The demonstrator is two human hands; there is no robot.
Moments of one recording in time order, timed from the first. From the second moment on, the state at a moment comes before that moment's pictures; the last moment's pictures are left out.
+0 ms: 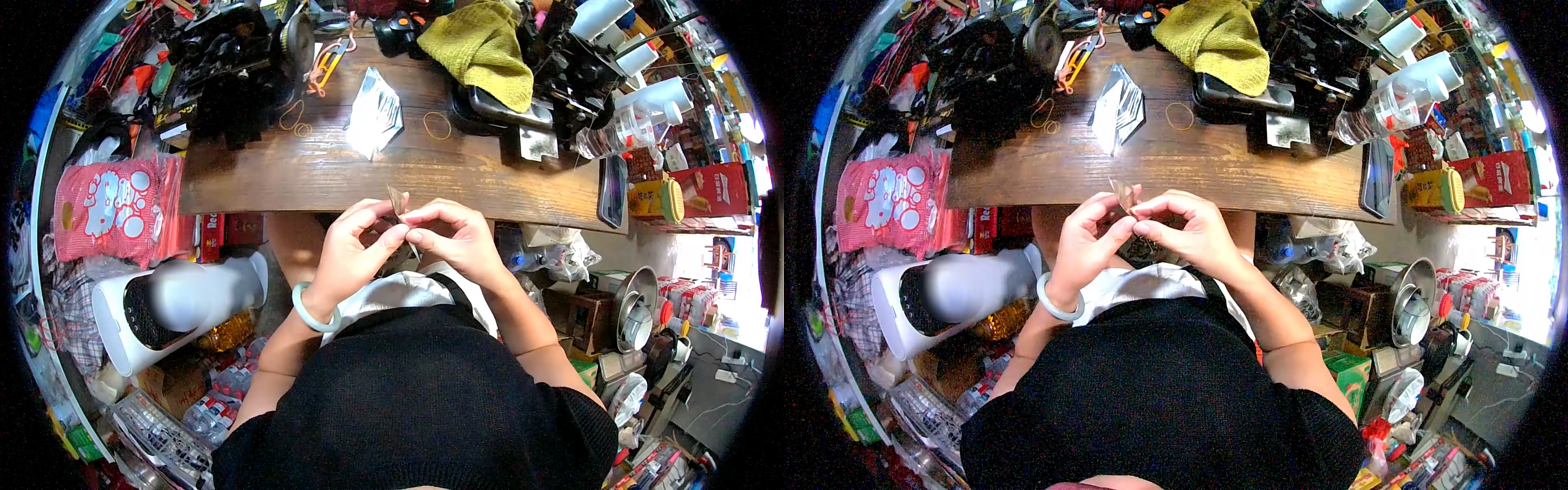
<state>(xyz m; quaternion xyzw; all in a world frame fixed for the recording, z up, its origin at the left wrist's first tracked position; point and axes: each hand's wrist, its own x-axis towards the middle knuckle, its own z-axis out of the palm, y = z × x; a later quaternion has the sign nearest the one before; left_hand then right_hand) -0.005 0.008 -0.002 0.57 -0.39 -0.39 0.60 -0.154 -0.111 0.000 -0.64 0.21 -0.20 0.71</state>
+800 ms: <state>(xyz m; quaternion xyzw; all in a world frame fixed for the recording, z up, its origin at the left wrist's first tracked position) -0.022 -0.005 -0.001 0.56 -0.27 -0.34 0.71 -0.137 -0.099 0.004 -0.89 0.12 -0.43 0.07</state>
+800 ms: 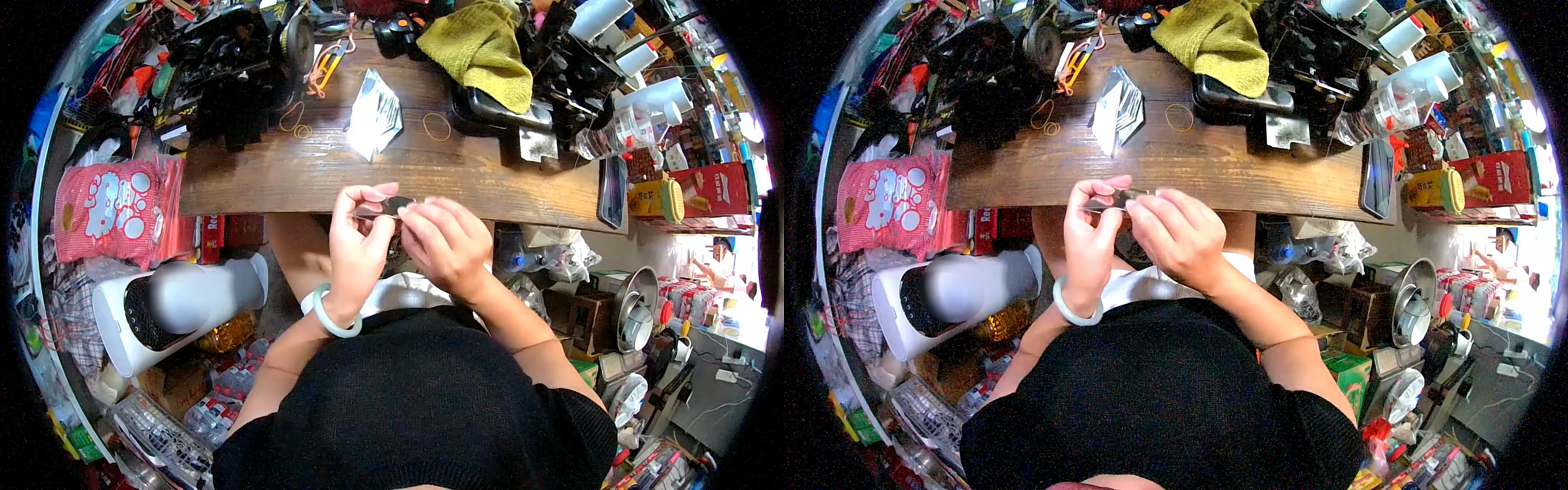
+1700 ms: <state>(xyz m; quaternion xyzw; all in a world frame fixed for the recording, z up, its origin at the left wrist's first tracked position) -0.022 -0.008 -0.017 0.56 -0.23 -0.18 0.77 -0.130 -0.099 -0.012 -0.59 0.28 -0.52 0.55</state>
